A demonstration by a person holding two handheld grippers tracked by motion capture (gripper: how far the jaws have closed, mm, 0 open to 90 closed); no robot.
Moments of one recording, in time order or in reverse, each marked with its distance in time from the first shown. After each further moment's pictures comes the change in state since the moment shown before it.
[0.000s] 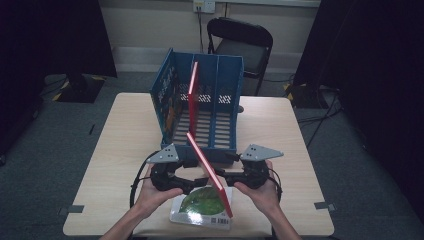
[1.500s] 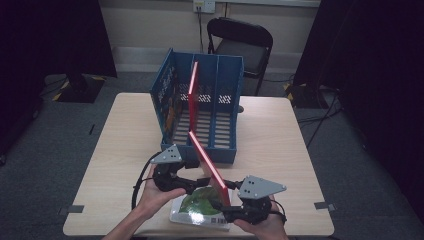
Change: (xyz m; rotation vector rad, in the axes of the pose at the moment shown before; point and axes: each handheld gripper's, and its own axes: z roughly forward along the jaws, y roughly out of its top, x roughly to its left) left arm -0.001 -0.001 0.007 0.013 0.023 -0.020; right arm 0.068 -0.014 -0.035 0.020 0.078 -0.109
